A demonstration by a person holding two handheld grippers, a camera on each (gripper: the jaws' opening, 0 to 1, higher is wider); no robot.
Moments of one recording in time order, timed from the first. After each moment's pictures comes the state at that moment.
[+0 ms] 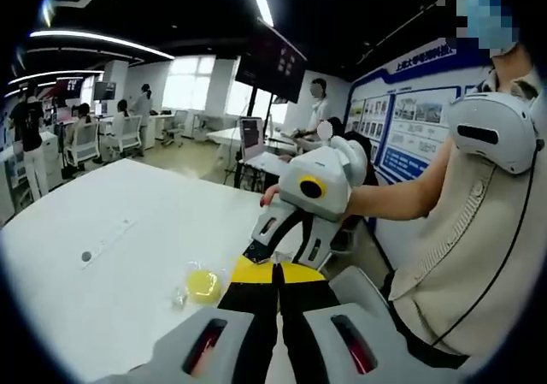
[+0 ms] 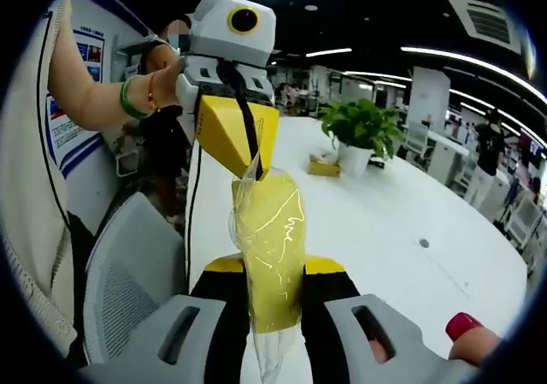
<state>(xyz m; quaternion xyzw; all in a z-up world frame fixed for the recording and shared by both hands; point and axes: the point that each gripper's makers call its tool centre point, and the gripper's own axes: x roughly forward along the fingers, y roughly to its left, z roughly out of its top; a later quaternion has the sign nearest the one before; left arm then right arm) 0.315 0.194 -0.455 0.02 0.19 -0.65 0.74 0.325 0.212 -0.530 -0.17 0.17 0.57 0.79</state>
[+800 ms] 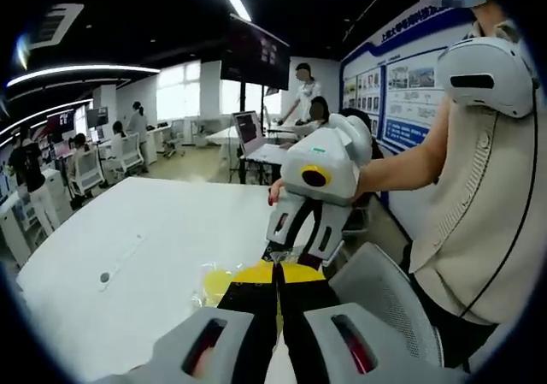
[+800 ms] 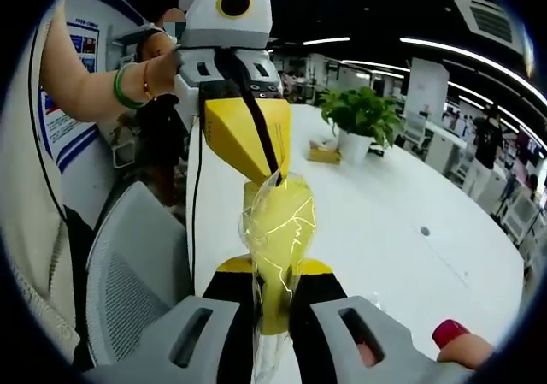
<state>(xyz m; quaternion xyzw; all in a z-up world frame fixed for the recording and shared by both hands) 0.308 0.193 -0.467 0.10 0.16 -0.64 0.74 0.314 0.212 -0.543 -0.18 0.20 0.56 0.78</state>
